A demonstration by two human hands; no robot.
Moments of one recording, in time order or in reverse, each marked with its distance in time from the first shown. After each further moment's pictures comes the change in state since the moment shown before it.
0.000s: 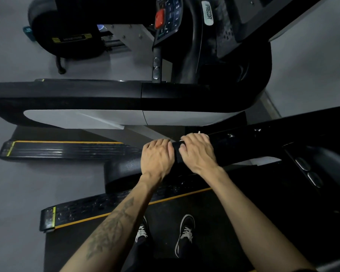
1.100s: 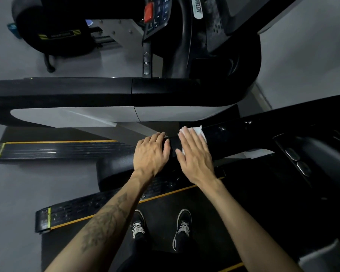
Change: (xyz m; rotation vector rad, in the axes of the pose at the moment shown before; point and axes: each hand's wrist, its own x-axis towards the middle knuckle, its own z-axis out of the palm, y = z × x) left_hand -0.001 0.000 0.002 0.016 -0.061 0.060; right_hand -0.049 0.007 0.014 0.048 0.165 -0.003
